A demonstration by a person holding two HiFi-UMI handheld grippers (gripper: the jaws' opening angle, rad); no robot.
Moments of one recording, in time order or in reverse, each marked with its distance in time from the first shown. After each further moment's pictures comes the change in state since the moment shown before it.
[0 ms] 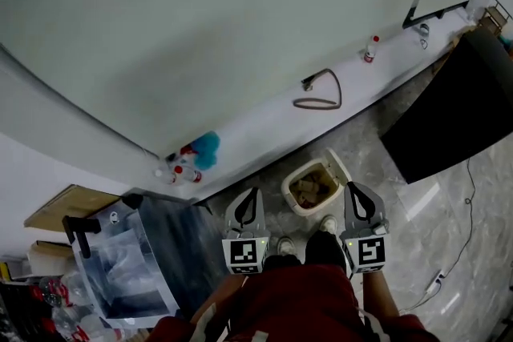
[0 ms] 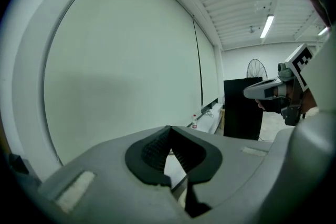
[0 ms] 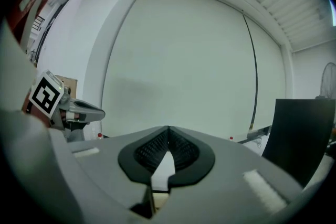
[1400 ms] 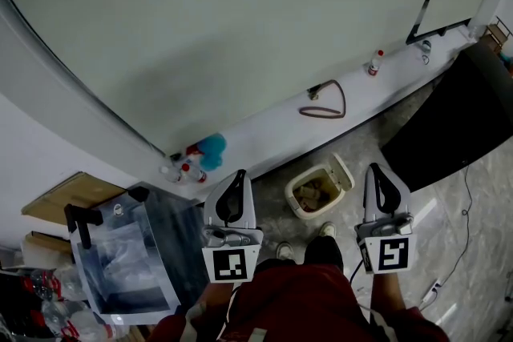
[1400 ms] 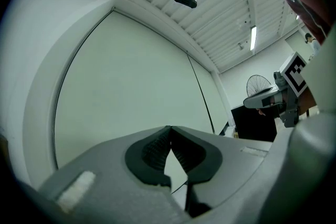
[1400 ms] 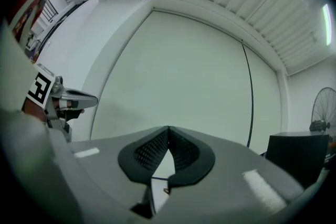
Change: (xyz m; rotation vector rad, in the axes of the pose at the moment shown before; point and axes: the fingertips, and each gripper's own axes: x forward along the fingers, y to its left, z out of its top) left arm -0.066 0.036 0.156 0.111 -0.351 0.073; right arm -0.026 0.000 0.131 -0.067 -0.229 -0.075
